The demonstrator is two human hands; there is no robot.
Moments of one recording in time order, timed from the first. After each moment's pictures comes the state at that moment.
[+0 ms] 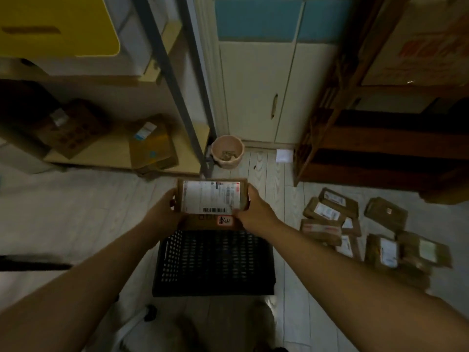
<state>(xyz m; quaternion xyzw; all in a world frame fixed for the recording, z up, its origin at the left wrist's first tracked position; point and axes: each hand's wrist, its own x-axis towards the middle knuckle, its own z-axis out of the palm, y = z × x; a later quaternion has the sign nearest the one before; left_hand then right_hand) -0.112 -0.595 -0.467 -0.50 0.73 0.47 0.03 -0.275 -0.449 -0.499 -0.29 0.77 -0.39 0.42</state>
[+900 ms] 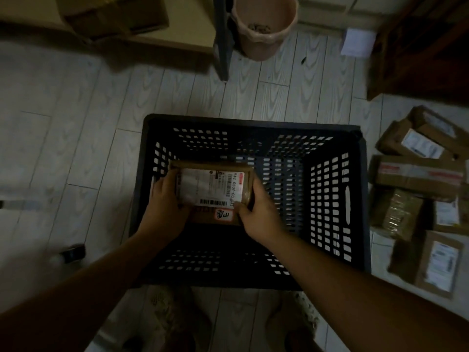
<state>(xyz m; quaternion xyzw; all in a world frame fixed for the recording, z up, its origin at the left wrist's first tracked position) -0.009 -0.671 -0.917 -0.52 0.75 0.40 0.05 -0.152 -0.536 -0.939 -0.21 0.79 -0.37 0.45</state>
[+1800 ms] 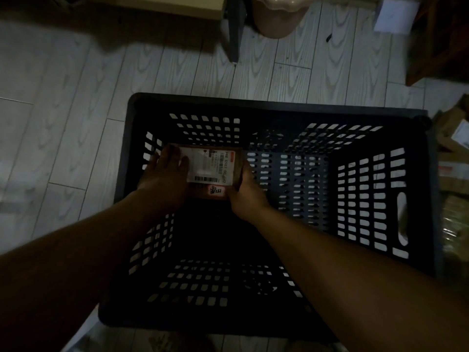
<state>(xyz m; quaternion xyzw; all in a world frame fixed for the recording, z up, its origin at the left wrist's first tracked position) -0.029 -0.753 -1.037 -0.30 0.89 0.06 0.33 -0.157 -0.609 -1.055 -0.19 0.77 -0.32 0.52</state>
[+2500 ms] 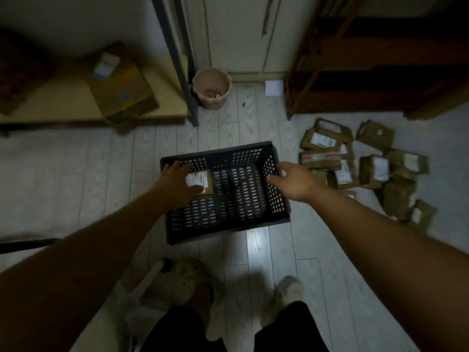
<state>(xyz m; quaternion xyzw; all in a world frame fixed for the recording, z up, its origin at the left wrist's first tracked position) -0.027 -0.646 -0.603 -0.31 0.88 0.27 0.22 -0.195 -0.421 -0.579 -0.19 0.88 -0.19 0.39</state>
